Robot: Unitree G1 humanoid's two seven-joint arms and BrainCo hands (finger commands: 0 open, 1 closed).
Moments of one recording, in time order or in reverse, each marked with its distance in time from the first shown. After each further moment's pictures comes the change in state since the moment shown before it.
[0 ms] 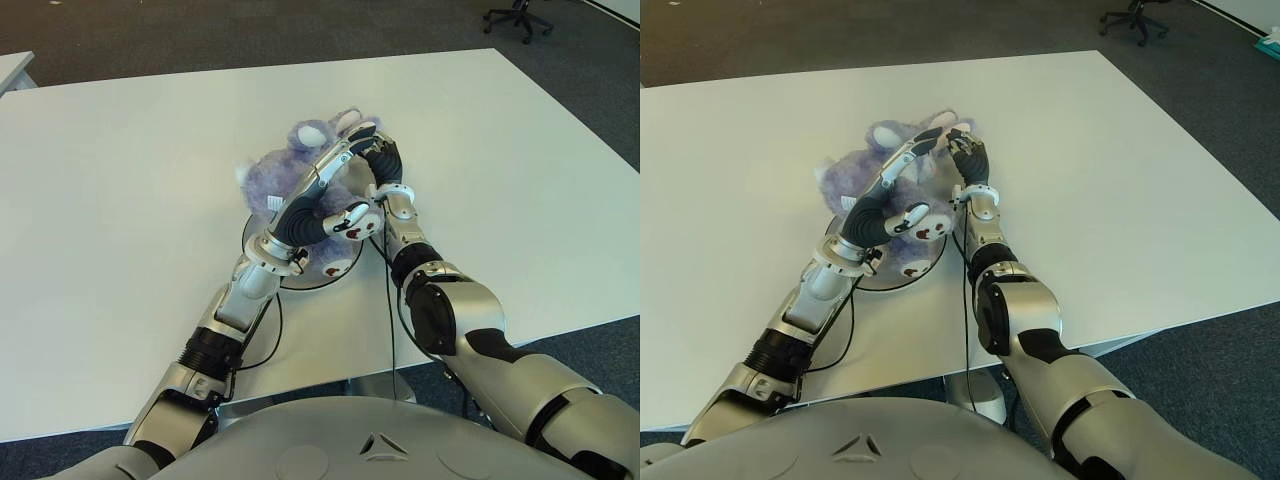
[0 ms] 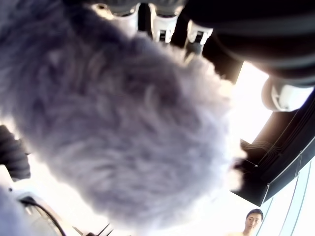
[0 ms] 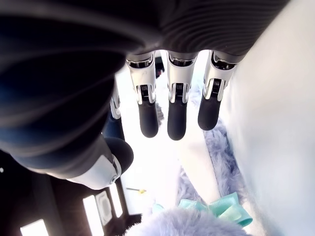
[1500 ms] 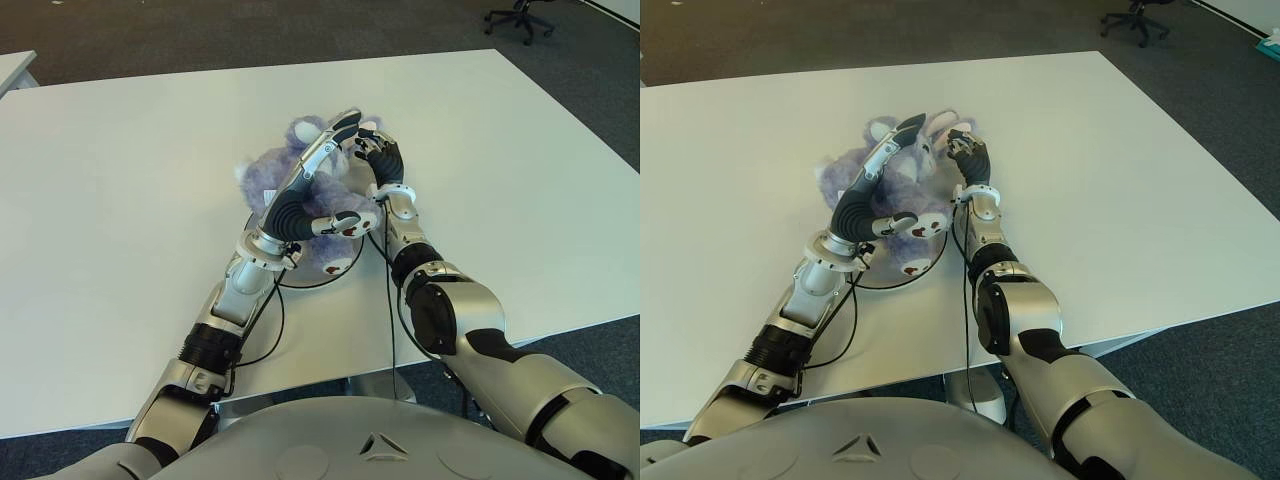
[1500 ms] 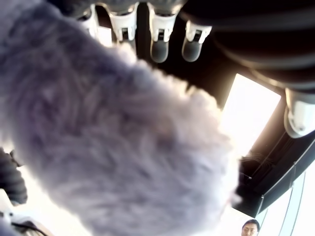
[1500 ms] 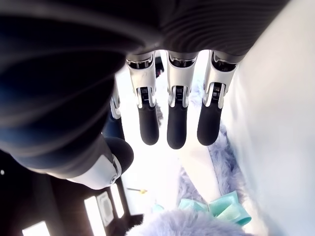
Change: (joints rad) left arm -0.018 -0.011 0.066 0.022 -0.036 -0.042 -0.001; right arm 0.001 0.000 -0.019 -0.001 0.025 0.000 0.020
